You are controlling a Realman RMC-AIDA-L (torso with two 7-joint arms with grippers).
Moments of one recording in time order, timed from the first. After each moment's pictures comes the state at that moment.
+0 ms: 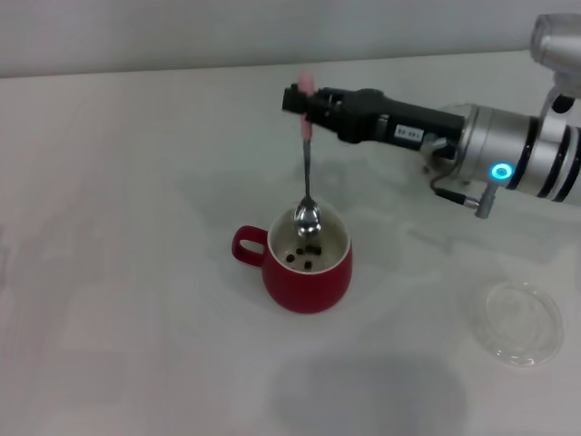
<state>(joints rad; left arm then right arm) -0.27 -2.08 0.06 0.09 -1.59 -1.44 2.82 0.69 2.03 -0.79 -0.17 1.63 1.41 -1.80</state>
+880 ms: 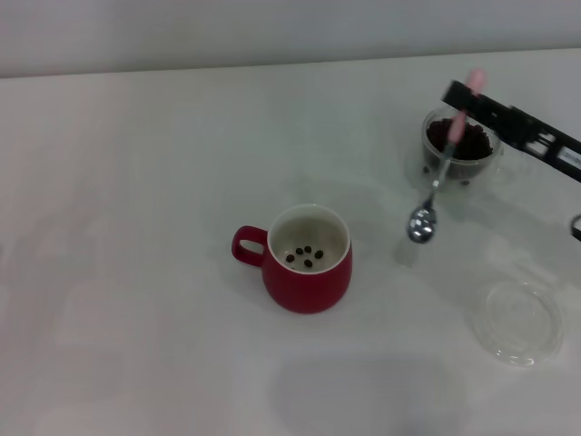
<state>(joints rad) -0.27 -2.08 0.06 0.10 -1.60 -1.43 2.82 0.35 2.00 -0.78 -0.35 1.80 1.57 -1.63</state>
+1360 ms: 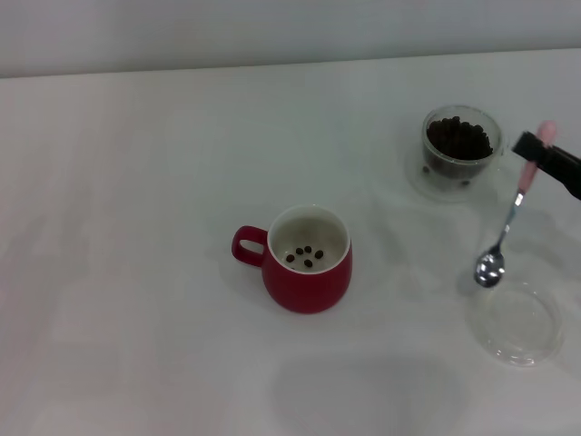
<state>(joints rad) -0.28 -2.08 0.06 0.11 -1.60 -1.41 2.82 0.19 1.97 -0.78 -0.39 1.79 1.58 -1.65</state>
